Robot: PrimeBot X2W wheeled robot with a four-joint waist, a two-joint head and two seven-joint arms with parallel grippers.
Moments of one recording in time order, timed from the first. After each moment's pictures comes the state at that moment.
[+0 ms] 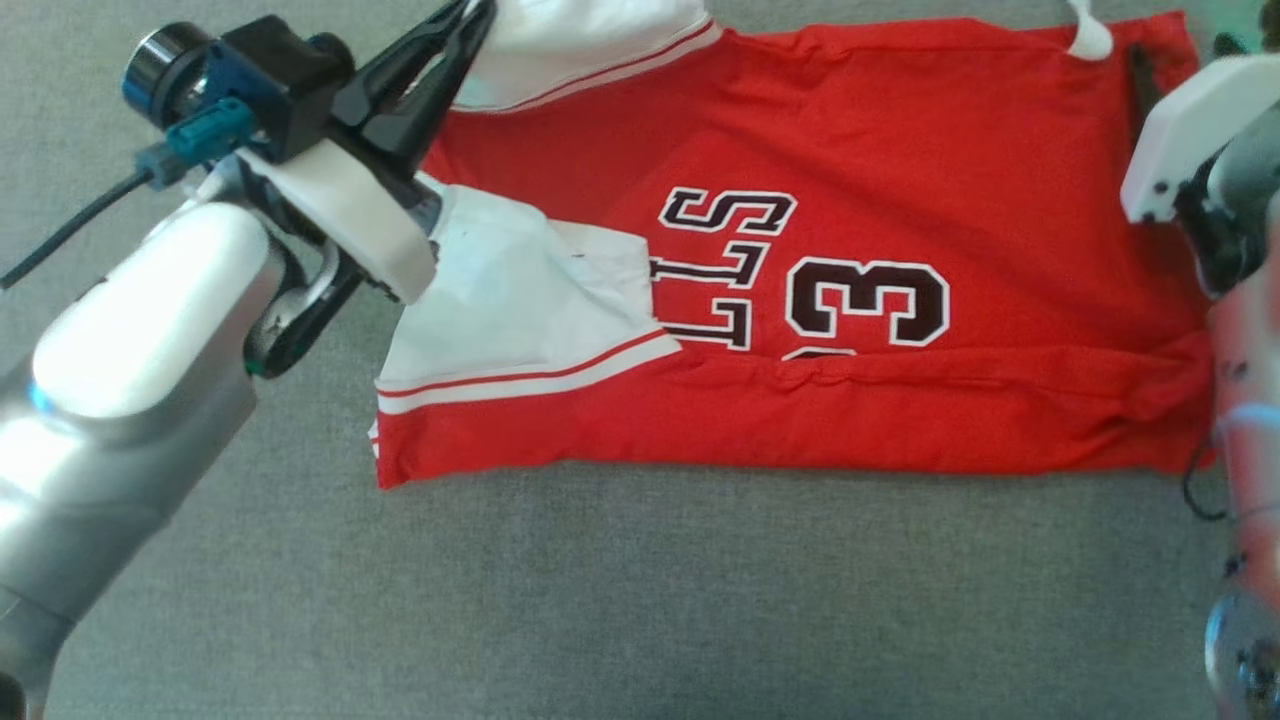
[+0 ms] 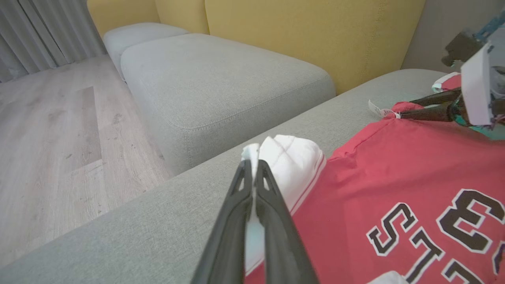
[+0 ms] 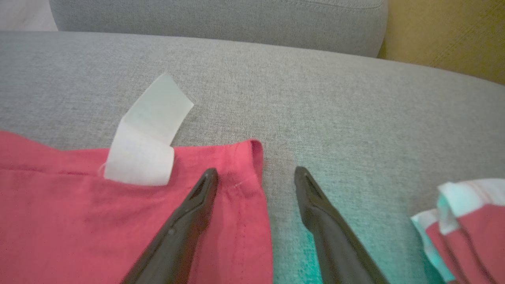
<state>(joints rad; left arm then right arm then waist) -1.04 0.52 -0.99 0.33 -0.75 -0.08 -0.05 -0.86 -0.20 -0.13 0.74 -0.07 0.13 0.35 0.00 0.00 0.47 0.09</state>
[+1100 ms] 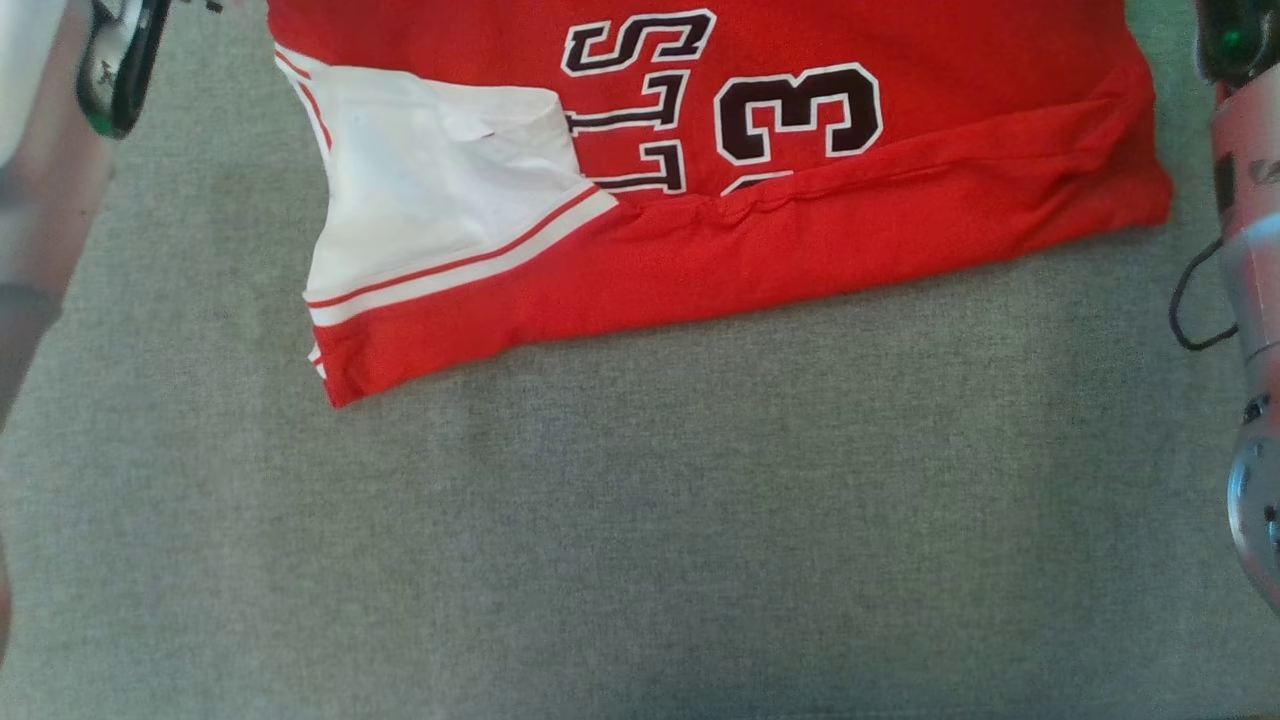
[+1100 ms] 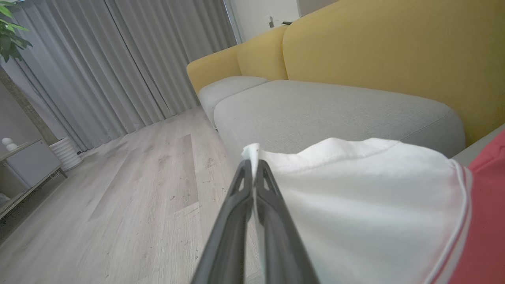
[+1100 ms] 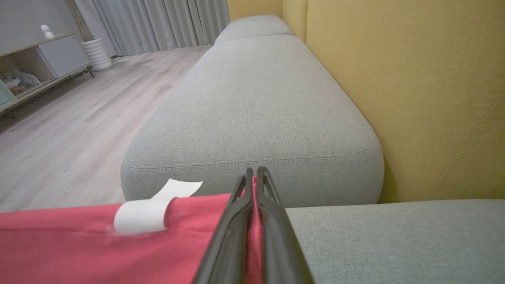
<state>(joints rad) -1.35 0.45 -0.90 0.75 -0.64 0.02 -0.20 -1.24 -0.19 0.02 0.98 0.19 0.13 -0.02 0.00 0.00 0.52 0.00</state>
